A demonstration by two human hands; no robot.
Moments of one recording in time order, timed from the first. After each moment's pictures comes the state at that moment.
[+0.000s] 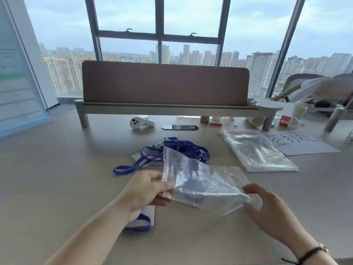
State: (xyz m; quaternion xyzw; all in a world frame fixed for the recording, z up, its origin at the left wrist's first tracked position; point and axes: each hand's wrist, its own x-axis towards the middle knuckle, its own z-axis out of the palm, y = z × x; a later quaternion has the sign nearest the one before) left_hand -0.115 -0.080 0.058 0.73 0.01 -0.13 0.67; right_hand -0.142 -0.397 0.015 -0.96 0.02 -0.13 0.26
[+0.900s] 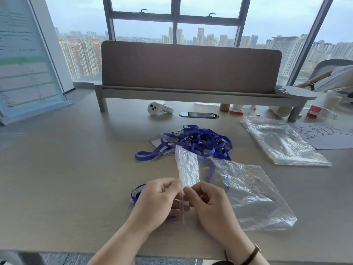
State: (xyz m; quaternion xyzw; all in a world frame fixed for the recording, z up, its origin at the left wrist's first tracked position) left_hand -0.157 -0.062 0.031 0.72 0.04 -0.07 0.69; right_hand -0.140 -0.214 -0.003 -0.82 -0.09 -0.06 0.56
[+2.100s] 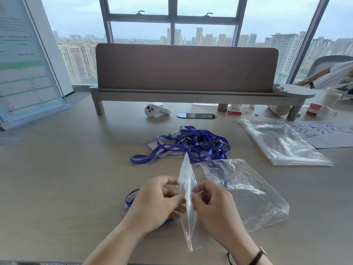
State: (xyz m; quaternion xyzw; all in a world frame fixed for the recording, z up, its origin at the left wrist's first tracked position) left_hand -0.143 -0.067 0.034 0.79 0.03 -0.06 0.61; right_hand -0.138 -0.228 0.007 -0.88 -0.04 -0.09 0.46
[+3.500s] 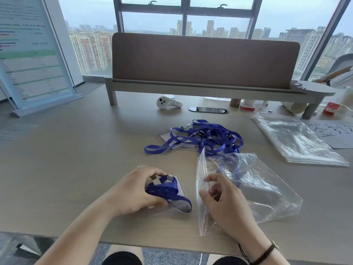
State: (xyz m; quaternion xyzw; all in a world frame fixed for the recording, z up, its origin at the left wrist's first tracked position) left_hand -0.136 0.025 0.017 0.93 -0.08 -0.05 0.35; right_hand -0.142 -0.221 -0.001 -0.92 -0.06 -0.07 0.38
